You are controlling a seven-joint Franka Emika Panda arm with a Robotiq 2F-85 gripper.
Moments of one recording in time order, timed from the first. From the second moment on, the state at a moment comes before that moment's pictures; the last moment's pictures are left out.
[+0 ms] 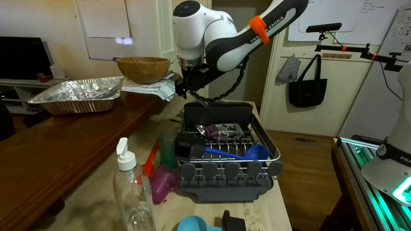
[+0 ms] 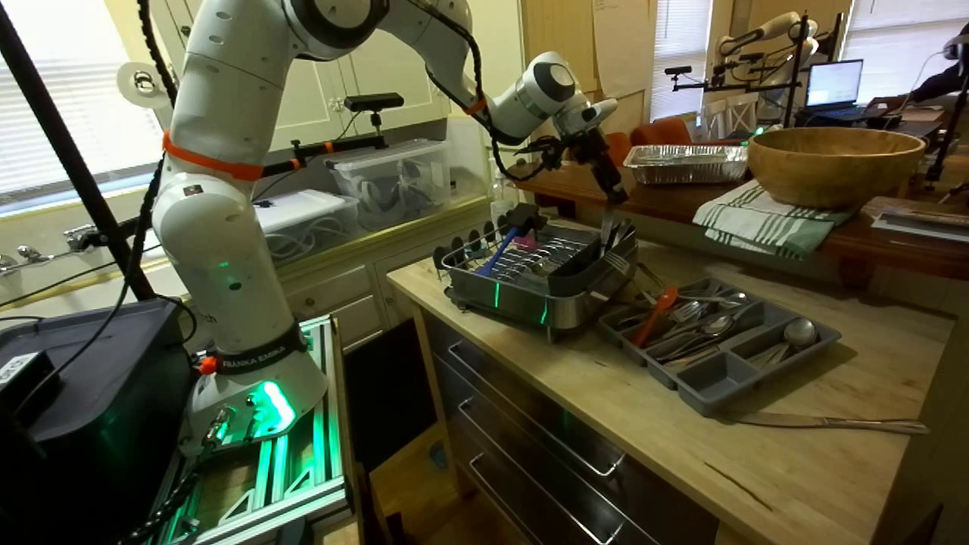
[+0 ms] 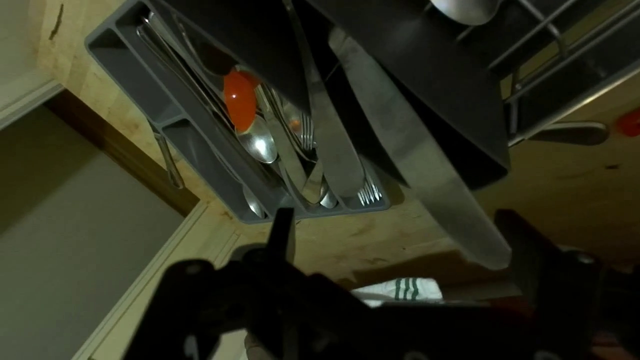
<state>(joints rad) 0.24 0.51 -0.08 -1.64 -0.70 2.19 1.02</state>
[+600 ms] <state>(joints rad) 0.26 0.50 -0.08 -1.61 -0.70 1.99 1.06</state>
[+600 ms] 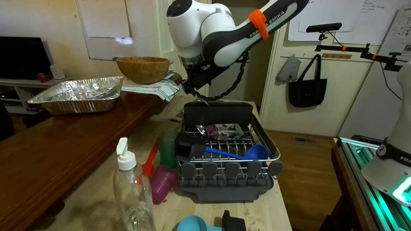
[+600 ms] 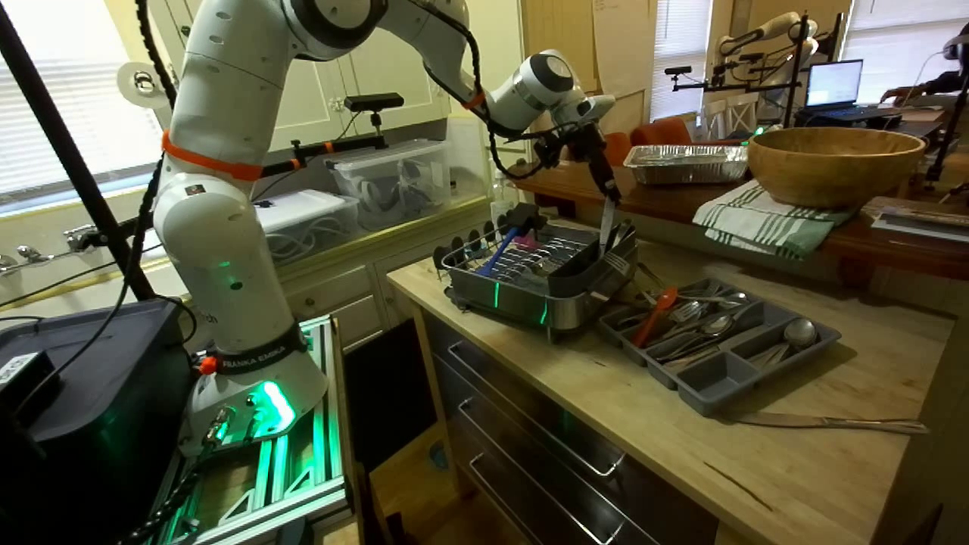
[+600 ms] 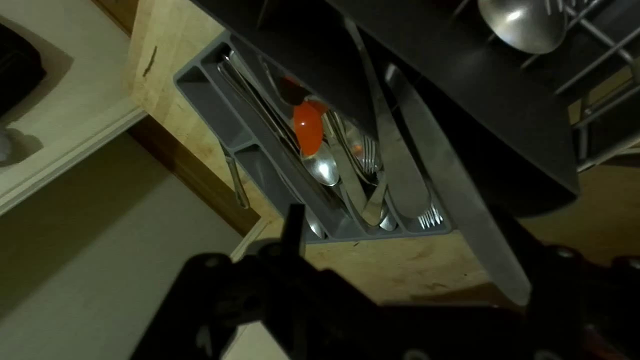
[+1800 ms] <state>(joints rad) 0.28 0.48 -0.05 -1.54 -0.70 1.84 1.20</state>
